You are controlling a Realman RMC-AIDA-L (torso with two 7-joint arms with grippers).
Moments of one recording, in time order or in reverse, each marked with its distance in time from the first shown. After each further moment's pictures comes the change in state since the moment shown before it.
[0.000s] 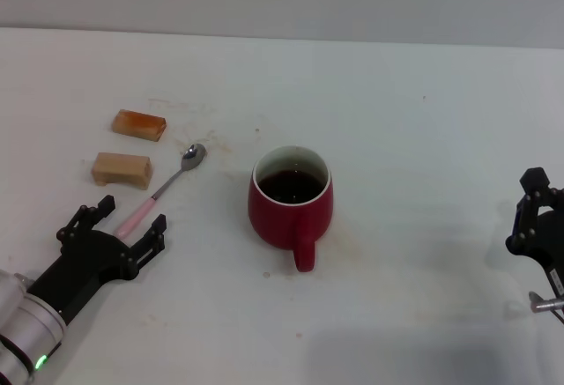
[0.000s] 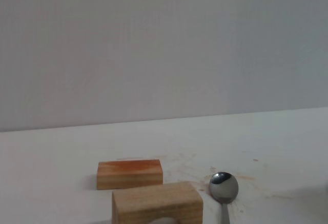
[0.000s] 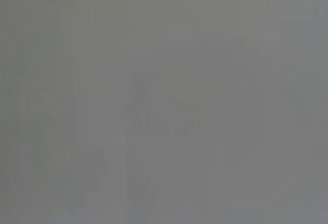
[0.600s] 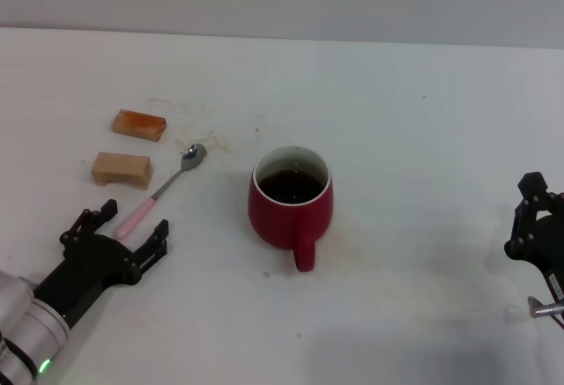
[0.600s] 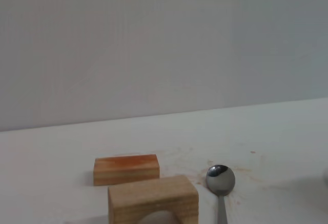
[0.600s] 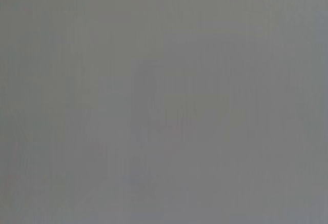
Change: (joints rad) left arm 0.006 -0.005 0.002 -0.006 0.000 -0.016 0.034; right arm -0.006 0.000 -0.013 0.000 0.000 -0.002 0.000
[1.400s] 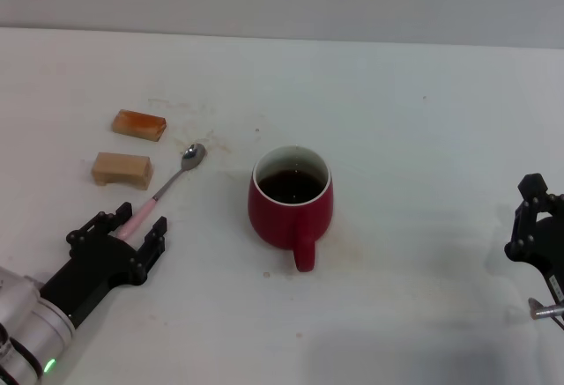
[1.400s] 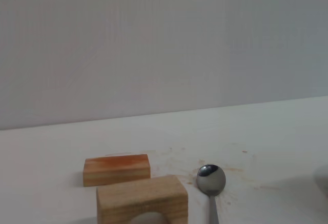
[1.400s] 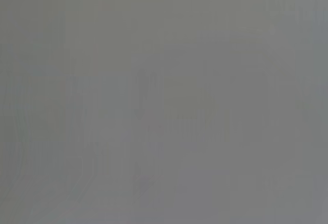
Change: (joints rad) left arm -0.002 0.000 0.012 -0.011 0.000 -0.006 0.003; right arm -0.002 -0.001 -0.003 -0.001 -0.001 0.000 0.000
